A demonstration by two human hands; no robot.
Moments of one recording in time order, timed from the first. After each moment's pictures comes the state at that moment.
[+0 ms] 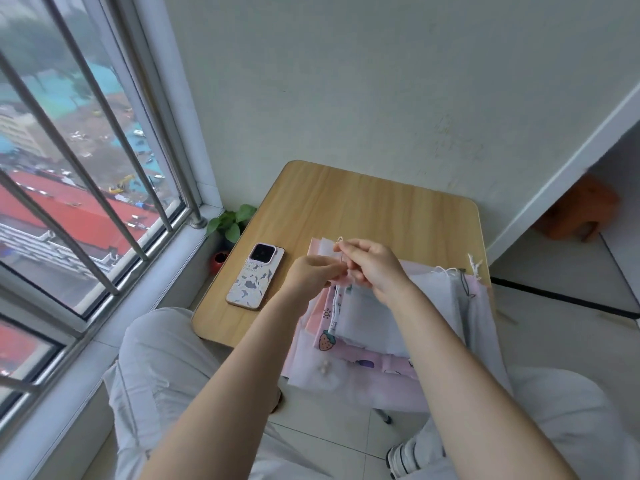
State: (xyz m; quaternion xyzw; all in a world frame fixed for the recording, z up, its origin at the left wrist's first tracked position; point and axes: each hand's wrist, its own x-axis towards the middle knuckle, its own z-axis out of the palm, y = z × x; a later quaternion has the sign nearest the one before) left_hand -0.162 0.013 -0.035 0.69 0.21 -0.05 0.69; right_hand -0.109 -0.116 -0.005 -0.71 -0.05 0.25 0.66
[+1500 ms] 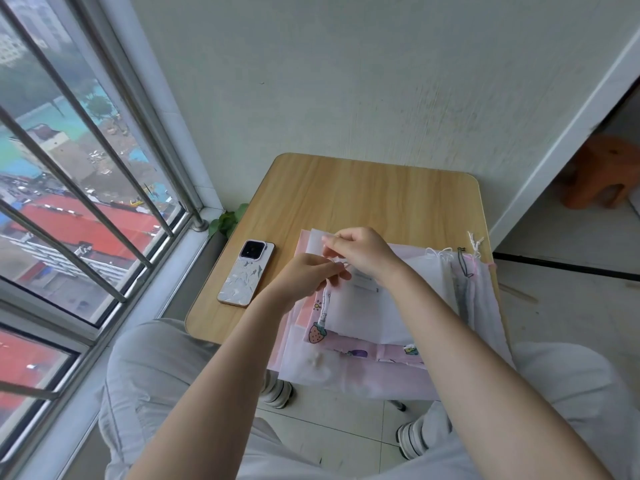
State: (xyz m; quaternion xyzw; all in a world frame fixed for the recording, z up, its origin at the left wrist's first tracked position) left_hand -0.166 -0.003 -0.025 0.79 0.12 -0.13 0.59; right_hand -0.096 -0.134 -0.009 -0.80 -0.16 0.22 0.54
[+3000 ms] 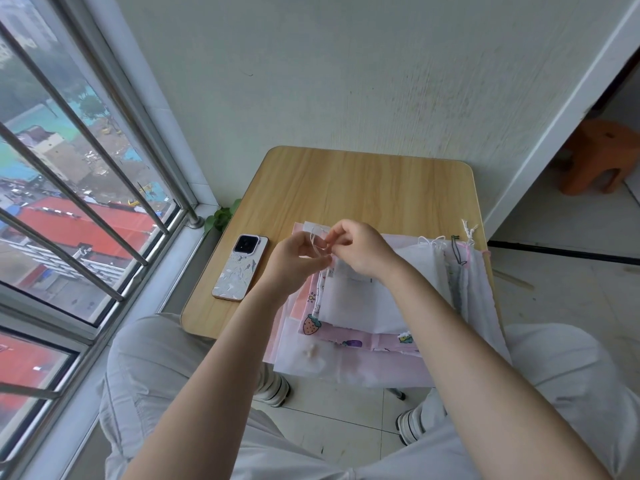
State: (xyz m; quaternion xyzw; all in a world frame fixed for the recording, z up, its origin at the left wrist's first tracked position) left_hand -0.166 0.002 -0.038 0.78 0.13 0.02 0.61; right_hand -0.104 -0.147 -0.011 -0.84 -0.18 0.19 0.48
